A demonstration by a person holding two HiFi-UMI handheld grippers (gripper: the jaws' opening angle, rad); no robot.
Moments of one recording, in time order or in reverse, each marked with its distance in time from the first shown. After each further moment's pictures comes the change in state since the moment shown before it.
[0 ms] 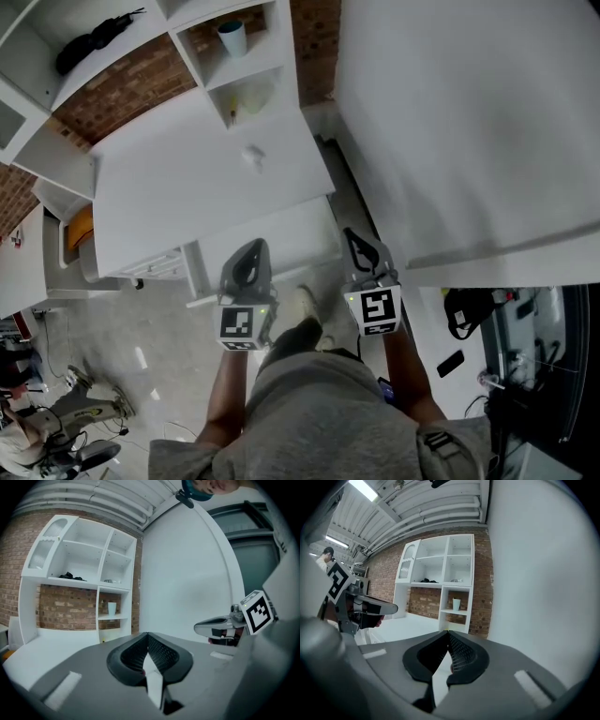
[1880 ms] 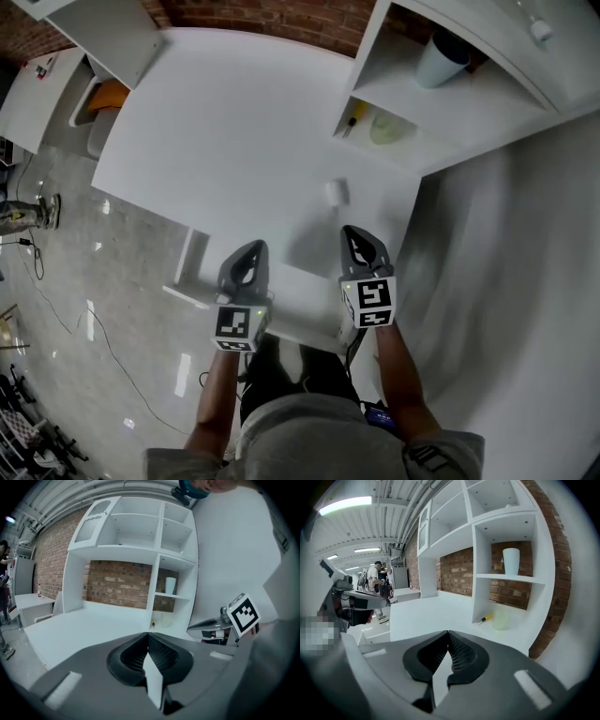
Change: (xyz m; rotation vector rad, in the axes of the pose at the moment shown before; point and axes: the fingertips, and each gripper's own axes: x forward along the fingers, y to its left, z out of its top) left arm 0.126 0.234 -0.121 -0.241 0.153 0.580; right arm 0.384 0.064 -0.075 -0.123 0.263 0.616
